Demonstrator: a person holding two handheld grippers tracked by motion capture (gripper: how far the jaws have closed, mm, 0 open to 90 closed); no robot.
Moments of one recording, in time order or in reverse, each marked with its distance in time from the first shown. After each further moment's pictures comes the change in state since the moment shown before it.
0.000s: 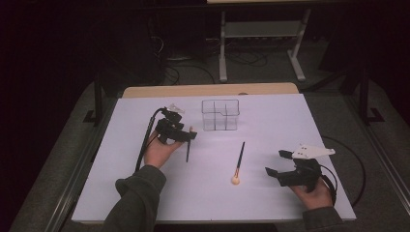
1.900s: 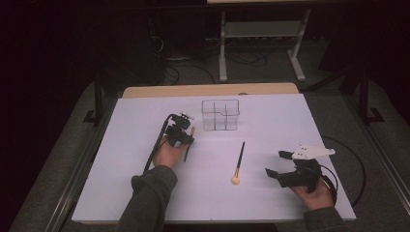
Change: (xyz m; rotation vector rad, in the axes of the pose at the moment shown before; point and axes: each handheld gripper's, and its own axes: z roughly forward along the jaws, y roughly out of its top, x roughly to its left) left arm -0.003 -0.009 0.049 0.228 0.128 -0.019; right arm 0.001 0.001 -0.001 0.005 0.015 -0.017
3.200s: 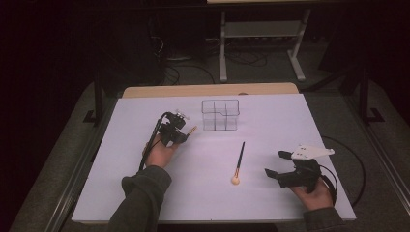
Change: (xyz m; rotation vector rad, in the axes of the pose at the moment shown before) left arm 0.005 -0.008 -0.032 -0.032 0.030 0.076; right arm 0.002 0.001 0.001 0.005 0.000 0.007
